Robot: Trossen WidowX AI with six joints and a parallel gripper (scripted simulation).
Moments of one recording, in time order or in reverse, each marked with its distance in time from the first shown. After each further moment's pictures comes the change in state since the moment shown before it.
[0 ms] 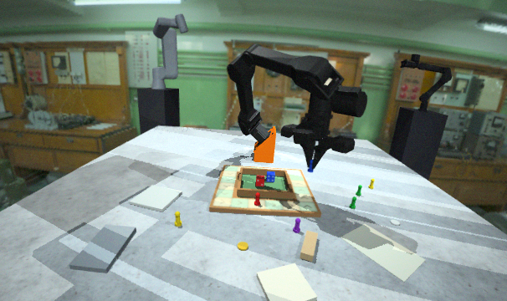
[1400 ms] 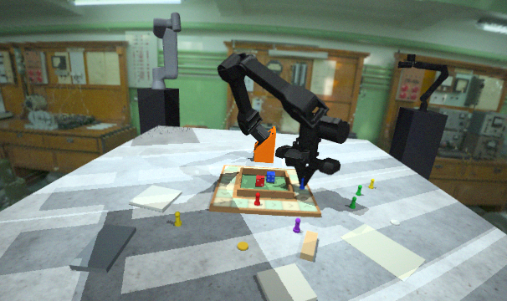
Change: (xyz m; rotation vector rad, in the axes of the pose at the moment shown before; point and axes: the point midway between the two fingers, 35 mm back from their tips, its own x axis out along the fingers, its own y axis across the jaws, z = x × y) arm 0.078 -0.035 -0.034 0.014 0.009 0.009
